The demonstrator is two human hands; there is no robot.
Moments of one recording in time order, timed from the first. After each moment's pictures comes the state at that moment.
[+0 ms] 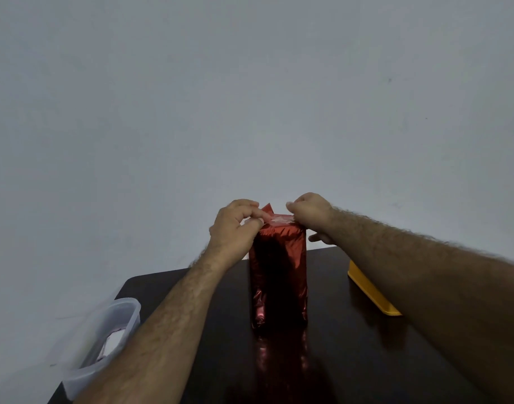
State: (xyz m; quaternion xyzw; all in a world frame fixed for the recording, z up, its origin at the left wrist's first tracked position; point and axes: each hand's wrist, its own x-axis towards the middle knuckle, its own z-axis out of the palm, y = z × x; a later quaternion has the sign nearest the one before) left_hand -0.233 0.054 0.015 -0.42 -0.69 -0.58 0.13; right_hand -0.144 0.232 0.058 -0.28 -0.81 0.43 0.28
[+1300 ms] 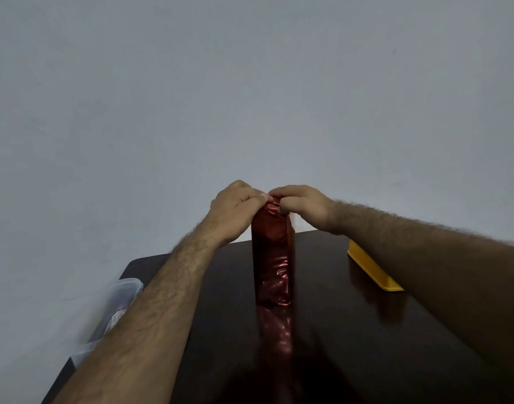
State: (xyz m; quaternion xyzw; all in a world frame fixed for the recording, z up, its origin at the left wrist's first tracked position) left_hand -0.244 0.046 0.025 -0.48 -0.74 -0.47 0.09; right_hand -0.121 0.219 0.038 -0.06 -0.91 0.35 0.21
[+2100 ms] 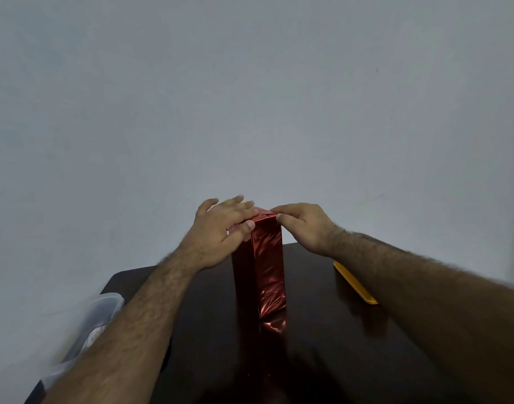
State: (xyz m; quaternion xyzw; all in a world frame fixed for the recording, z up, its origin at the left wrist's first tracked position) left_hand -0.257 0.043 0.007 -0.58 -0.72 -0.28 0.26; right_hand -0.105 0.244 0.016 -0.08 -0.90 0.29 0.31
